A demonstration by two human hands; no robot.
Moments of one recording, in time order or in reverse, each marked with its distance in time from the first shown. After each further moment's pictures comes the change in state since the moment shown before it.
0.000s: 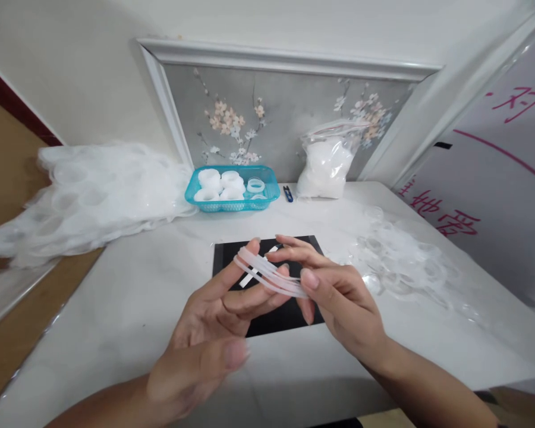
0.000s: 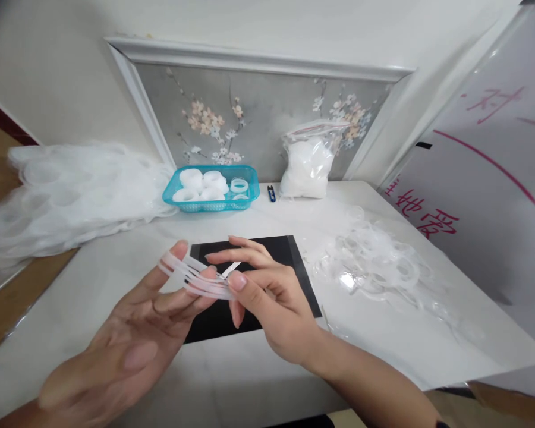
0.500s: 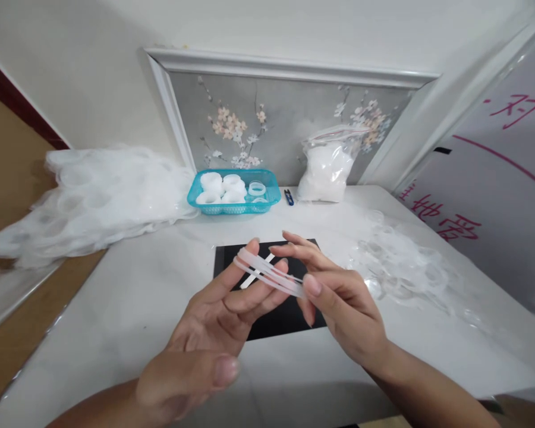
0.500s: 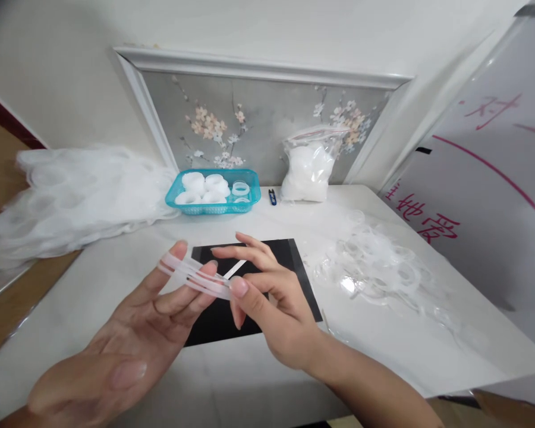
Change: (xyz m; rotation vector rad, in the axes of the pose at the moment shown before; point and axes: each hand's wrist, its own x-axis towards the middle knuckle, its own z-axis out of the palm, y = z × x) left_hand -0.002 0.004 -0.003 0.080 -0.088 0.022; right_hand -0.002 -0.002 -0.001 -0.042 0.009 -0.019
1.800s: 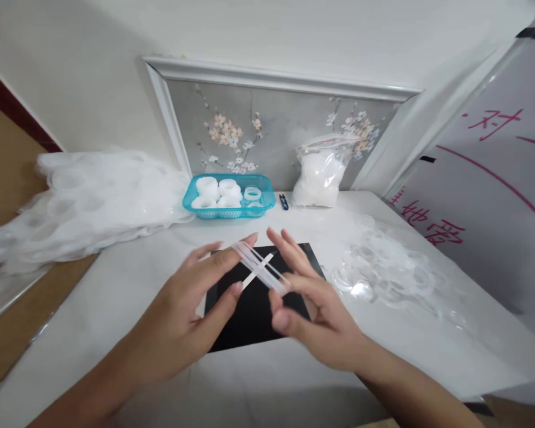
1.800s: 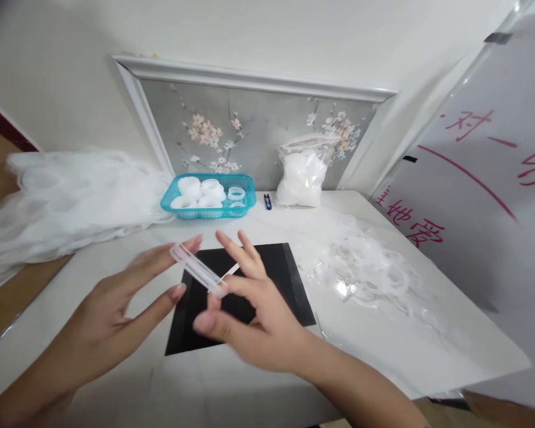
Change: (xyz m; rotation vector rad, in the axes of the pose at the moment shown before) left_hand 0.018 0.022 -0.021 1.009 0.098 0.222; right_hand 0.002 0.002 0.002 0.033 -0.120 0.067
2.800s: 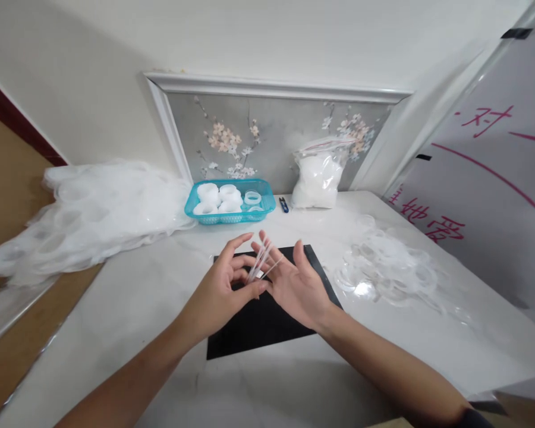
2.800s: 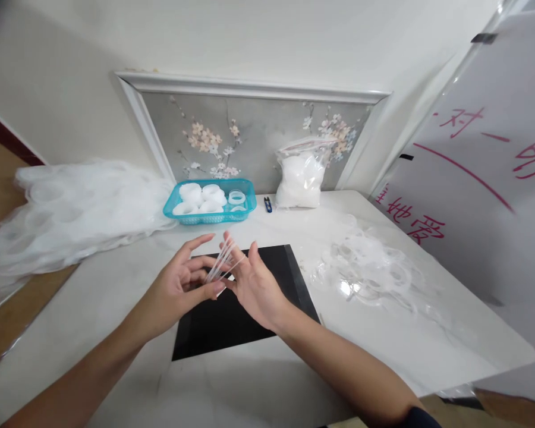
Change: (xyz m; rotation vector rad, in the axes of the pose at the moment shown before) left_hand 0.022 -0.027 0.022 -0.400 -0.093 -0.384; right_hand 0.027 0.050 0.019 0.857 0.024 0.385
